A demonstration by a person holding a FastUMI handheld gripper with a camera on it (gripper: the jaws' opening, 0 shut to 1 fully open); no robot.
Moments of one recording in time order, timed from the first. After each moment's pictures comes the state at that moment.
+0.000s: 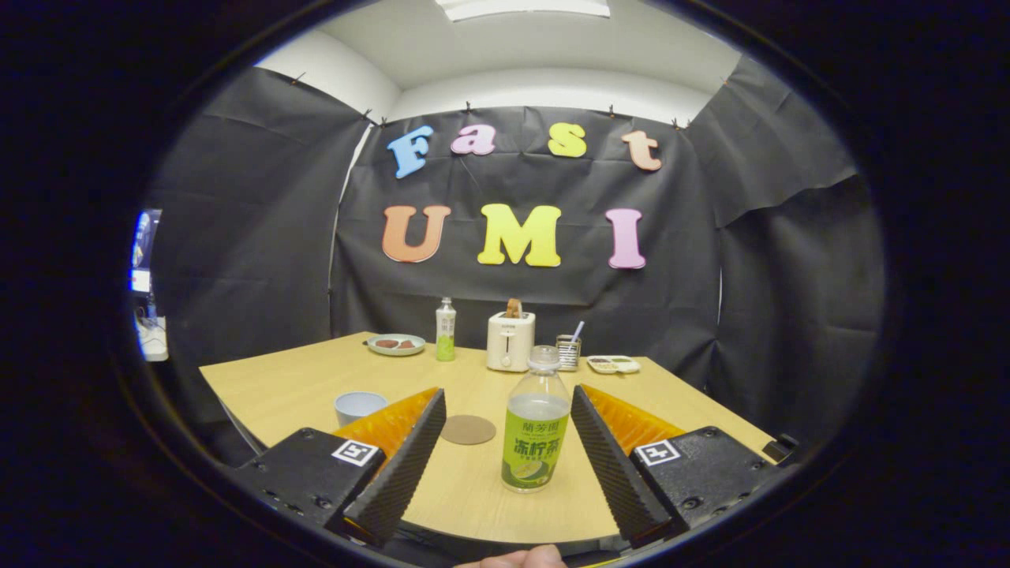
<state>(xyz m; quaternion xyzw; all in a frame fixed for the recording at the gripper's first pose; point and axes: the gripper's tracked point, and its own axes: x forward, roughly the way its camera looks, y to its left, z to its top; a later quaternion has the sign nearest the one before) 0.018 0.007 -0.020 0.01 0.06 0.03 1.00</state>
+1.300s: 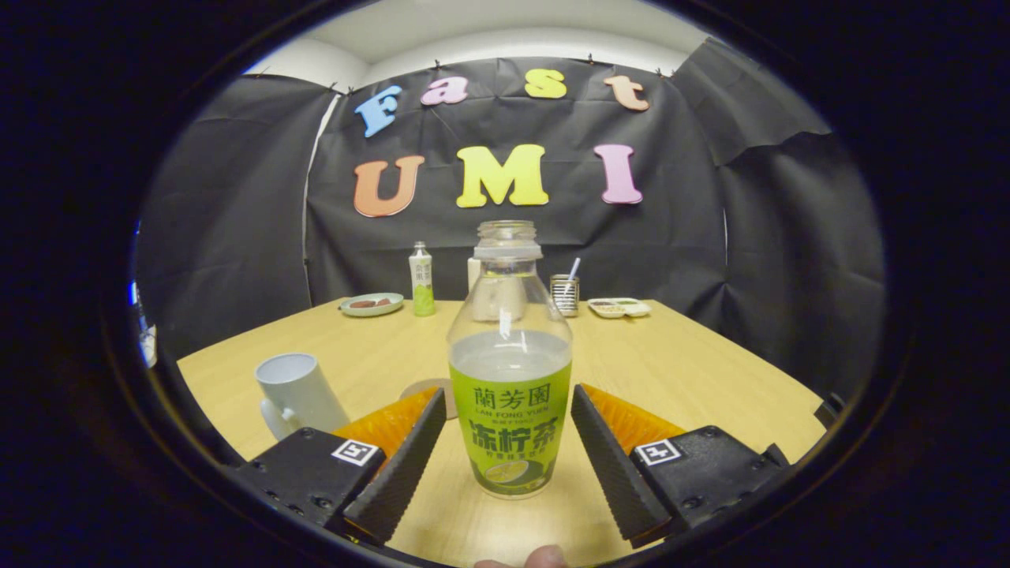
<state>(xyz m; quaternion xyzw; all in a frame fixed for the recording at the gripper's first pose) 0.104 -0.011 -0.103 0.05 0.14 0.02 0.99</state>
